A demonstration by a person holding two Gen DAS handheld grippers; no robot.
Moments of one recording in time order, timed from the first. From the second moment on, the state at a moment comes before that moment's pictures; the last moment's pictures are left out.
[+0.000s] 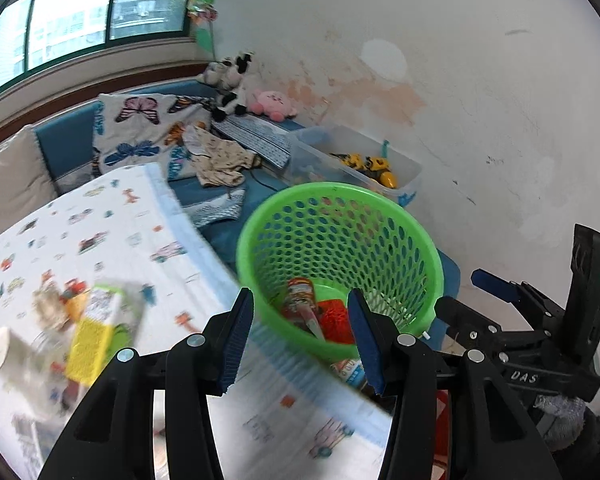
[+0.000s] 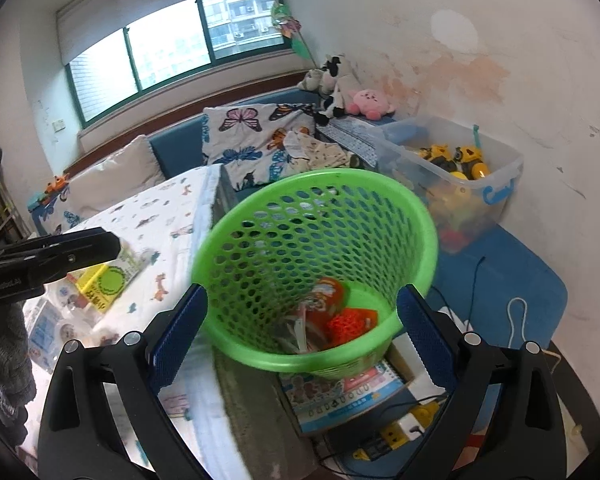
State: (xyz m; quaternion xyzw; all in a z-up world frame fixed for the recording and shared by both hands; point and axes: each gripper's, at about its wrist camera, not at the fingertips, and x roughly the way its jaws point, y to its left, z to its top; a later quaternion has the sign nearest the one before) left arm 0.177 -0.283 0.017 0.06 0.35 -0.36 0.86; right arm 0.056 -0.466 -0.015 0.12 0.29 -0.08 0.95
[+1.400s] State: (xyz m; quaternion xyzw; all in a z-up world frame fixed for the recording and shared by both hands) left arm 0.198 -0.057 -0.059 0.04 0.43 -0.14 0.89; right arm 0.099 -0.310 -0.010 0.07 0.32 0.07 0.94
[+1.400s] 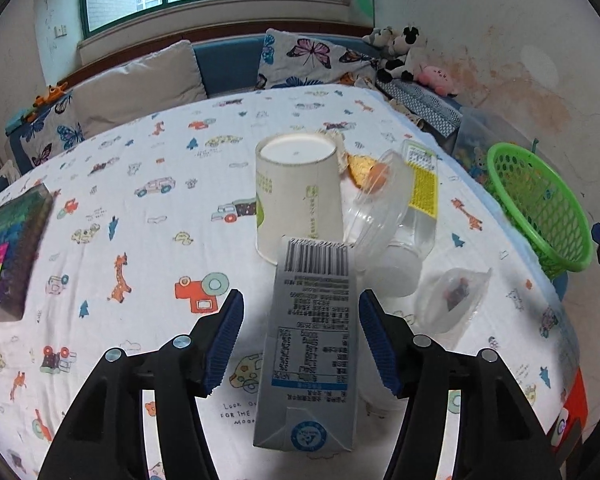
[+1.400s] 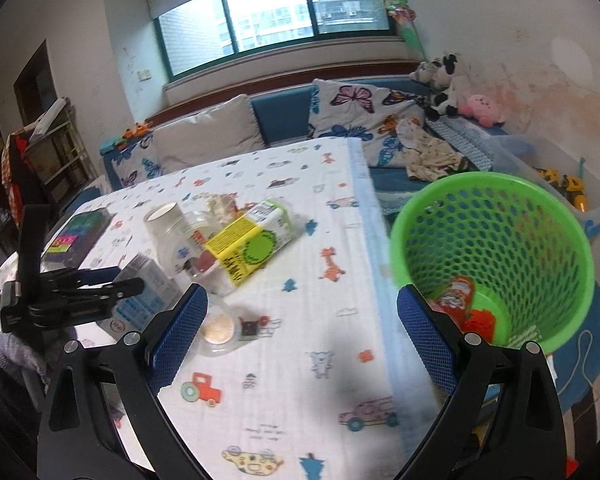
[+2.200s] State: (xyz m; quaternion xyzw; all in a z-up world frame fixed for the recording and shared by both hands) left arm 0.170 -0.032 -0.021 0.01 0.39 -0.17 0.91; right arm 0.126 -0.240 -0.050 0.07 0.37 0.15 0.92
